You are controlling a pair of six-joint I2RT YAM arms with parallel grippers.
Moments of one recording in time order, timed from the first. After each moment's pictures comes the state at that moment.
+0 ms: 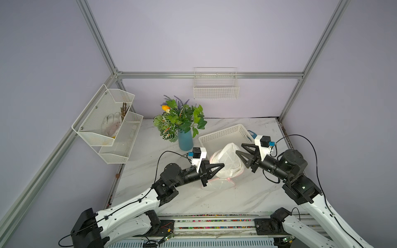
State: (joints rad) left arm -0.89 0.98 0.64 0.58 0.40 -0.41; right arm 0.51 0.75 0.85 -0.14 -0.38 0.03
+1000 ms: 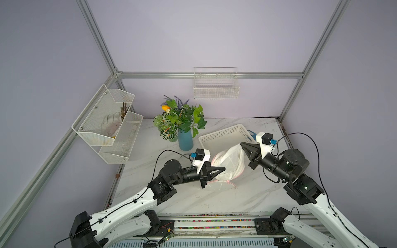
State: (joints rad) left arm -0.89 0.95 0.75 0.32 0.52 -0.24; right arm 0.56 0.76 0.94 -0.19 -0.20 0.05
